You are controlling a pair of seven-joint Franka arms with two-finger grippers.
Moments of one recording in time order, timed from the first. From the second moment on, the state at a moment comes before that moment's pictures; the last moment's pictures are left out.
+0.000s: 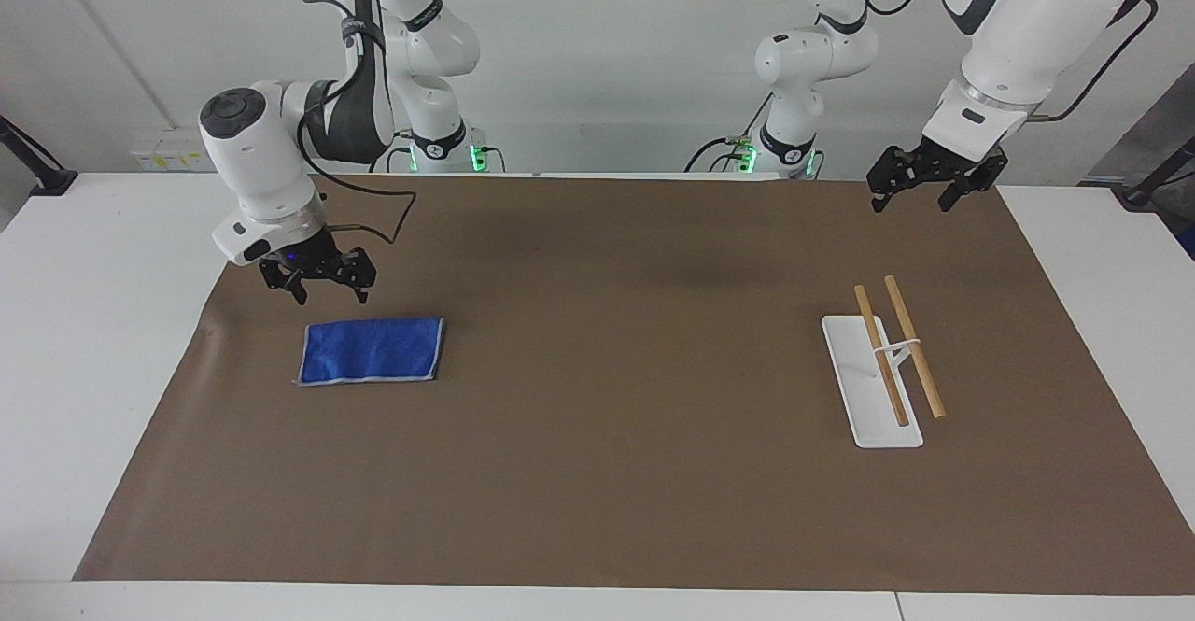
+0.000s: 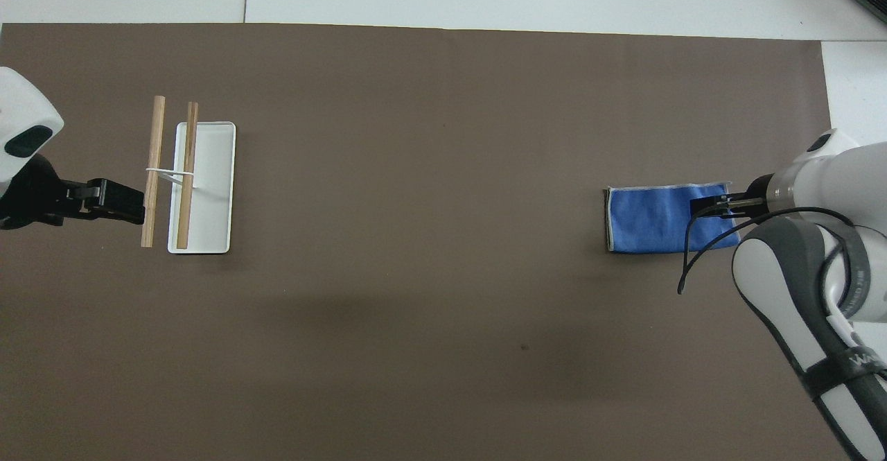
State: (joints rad) left arm 0.19 -0.07 -0.30 -1.68 -0.02 1.56 -0.07; right arm -0.08 0.05 -0.01 -2.11 -0.02 2.25 -0.11
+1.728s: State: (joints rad) left arm 0.19 -0.07 -0.30 -1.68 -0.02 1.56 -0.07; right arm -0.01 0.20 0.00 -2.27 0.02 2.58 -0.17
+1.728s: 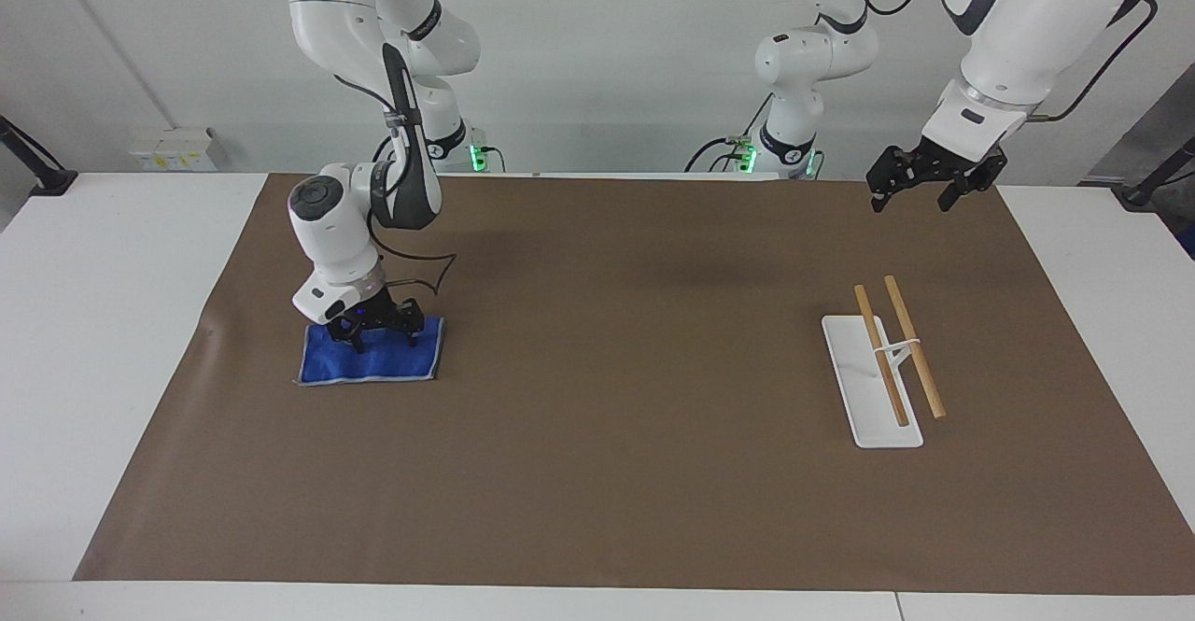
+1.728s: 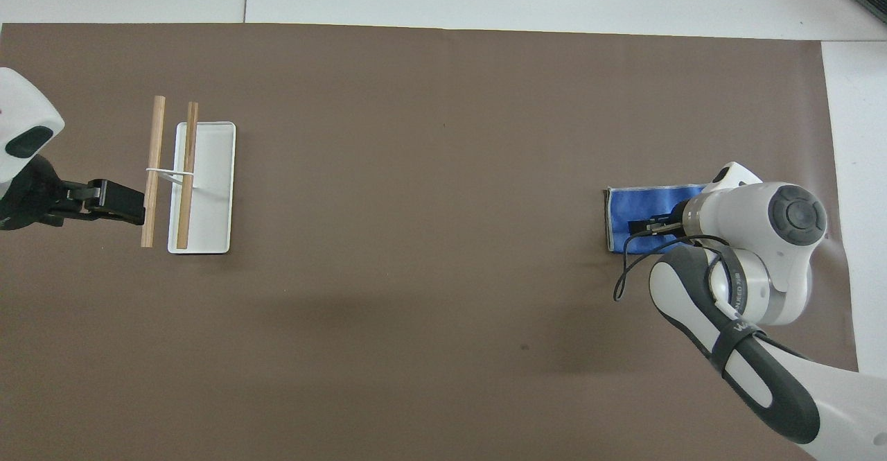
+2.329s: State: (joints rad) left arm 0.19 -0.08 -0.30 -1.70 -0.02 1.56 -0.07; right arm 0.00 0.18 0.00 -2.27 0.02 2.58 -0.17
